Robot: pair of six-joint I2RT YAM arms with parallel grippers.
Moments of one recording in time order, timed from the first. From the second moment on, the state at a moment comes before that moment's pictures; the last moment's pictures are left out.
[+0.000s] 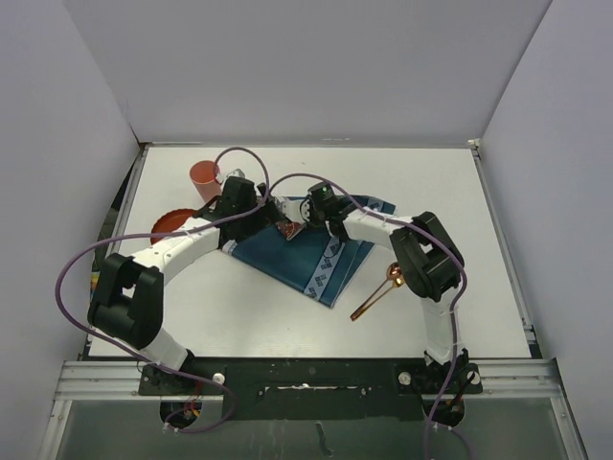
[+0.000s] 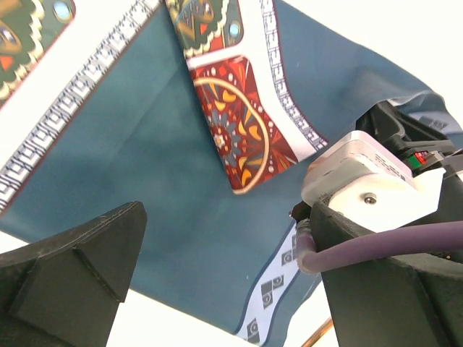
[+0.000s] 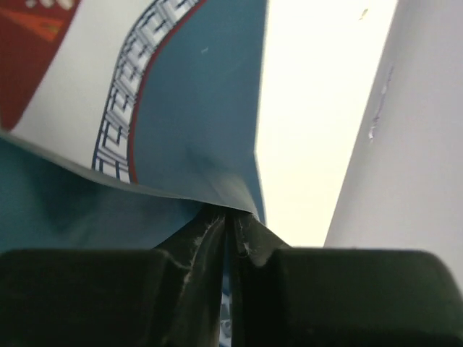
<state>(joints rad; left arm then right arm) -0.43 1.59 1.06 -0.27 -0.05 -0.85 0.62 2.06 1.35 -0.06 0.21 -1.15</state>
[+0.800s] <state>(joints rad) -0.42 1.59 1.13 -0.39 -0.23 -0.77 0.33 2.43 2.03 -0.23 0.05 -0.86</state>
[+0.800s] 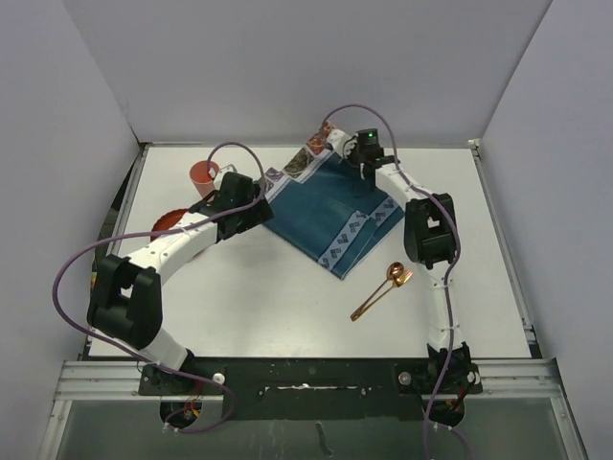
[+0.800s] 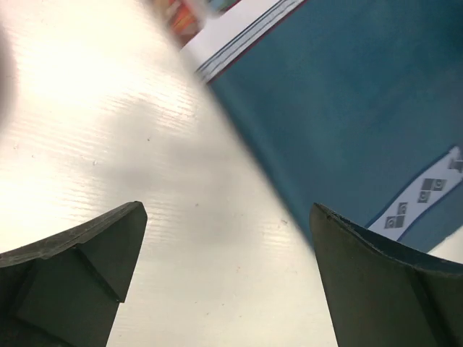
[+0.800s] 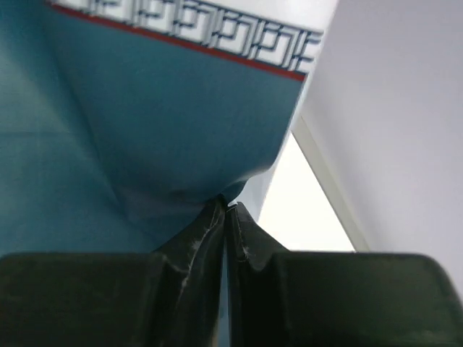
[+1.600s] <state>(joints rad) -0.51 1.59 1.27 -0.41 -0.24 -0.58 0.24 2.13 1.67 -0.19 0.18 -0.84</state>
